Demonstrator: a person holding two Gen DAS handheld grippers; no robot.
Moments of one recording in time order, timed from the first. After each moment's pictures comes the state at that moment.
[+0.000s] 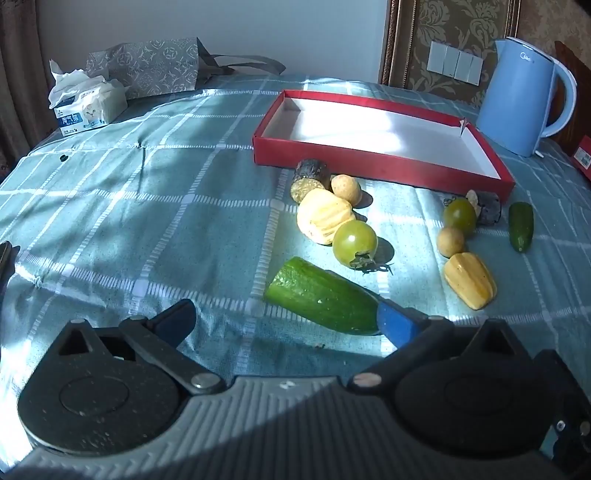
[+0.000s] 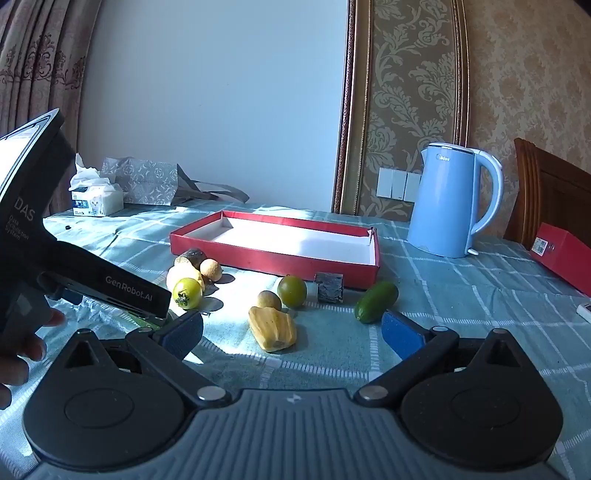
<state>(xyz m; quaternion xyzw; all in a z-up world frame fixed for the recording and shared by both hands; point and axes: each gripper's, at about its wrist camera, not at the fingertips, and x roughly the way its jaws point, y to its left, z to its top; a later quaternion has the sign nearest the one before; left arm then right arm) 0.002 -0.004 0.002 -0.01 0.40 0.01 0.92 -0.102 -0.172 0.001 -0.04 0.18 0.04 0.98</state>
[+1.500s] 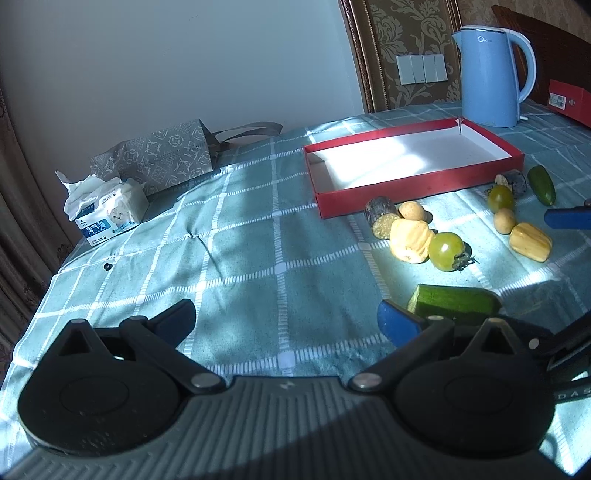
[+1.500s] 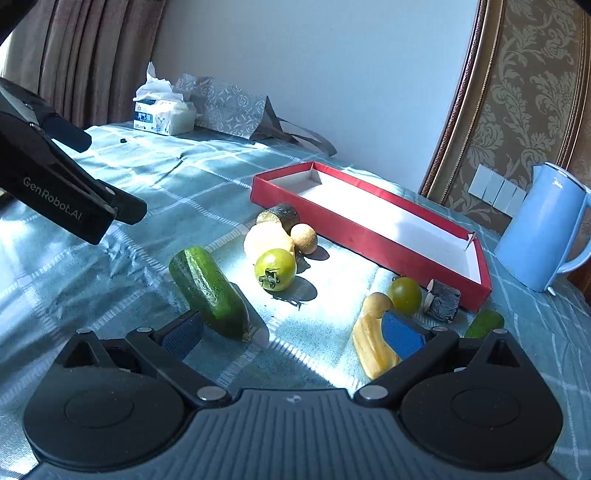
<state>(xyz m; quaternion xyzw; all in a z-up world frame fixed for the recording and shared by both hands) -0.012 0.069 0.018 0.16 0.31 -0.03 0.94 -0.033 -0.083 -0.021 -0.18 0.25 0.12 0.94</state>
